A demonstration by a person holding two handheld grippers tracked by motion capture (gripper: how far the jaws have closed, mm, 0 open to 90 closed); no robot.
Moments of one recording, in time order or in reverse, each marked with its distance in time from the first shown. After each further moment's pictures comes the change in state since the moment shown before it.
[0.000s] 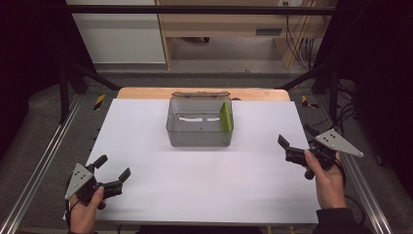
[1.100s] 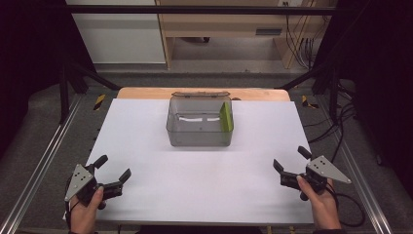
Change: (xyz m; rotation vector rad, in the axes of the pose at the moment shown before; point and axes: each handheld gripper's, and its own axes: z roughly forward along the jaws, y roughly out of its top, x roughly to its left) left arm -0.002 0.000 -0.001 -0.017 -0.011 0.016; right arm 0.017 -0.069 -0.019 0.042 0.014 -0.018
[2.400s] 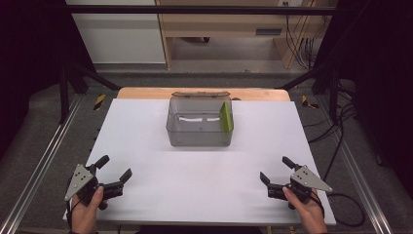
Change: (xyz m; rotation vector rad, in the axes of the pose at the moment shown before) left arm -0.001 -0.001 0.002 -0.007 -0.018 -0.032; right arm 0.028 -0.034 0.010 0.030 0.095 -0.014
